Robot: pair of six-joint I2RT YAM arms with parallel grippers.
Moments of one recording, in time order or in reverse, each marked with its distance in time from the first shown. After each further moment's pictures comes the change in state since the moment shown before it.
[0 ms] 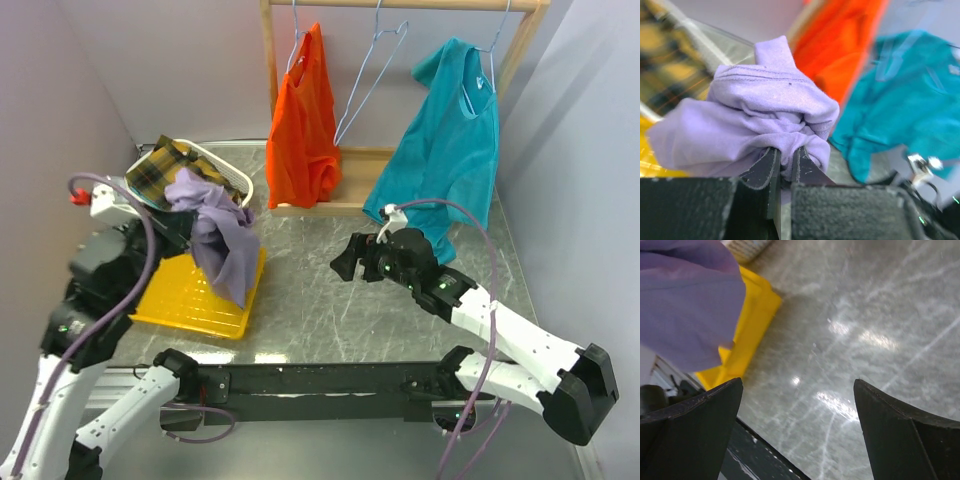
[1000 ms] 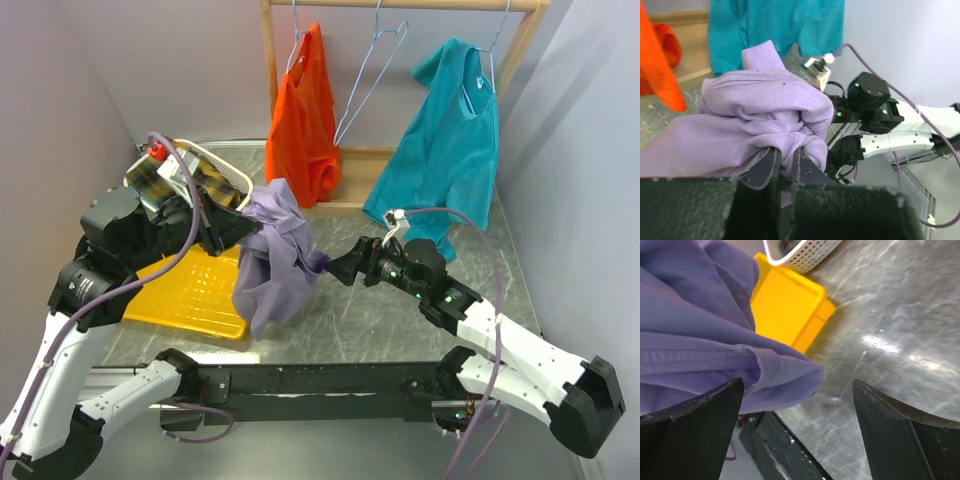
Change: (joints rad) left arm -0.040 0.224 0.246 0.003 0.758 0.175; right arm 0.000 -0.123 -0.113 0.214 -0.127 0.106
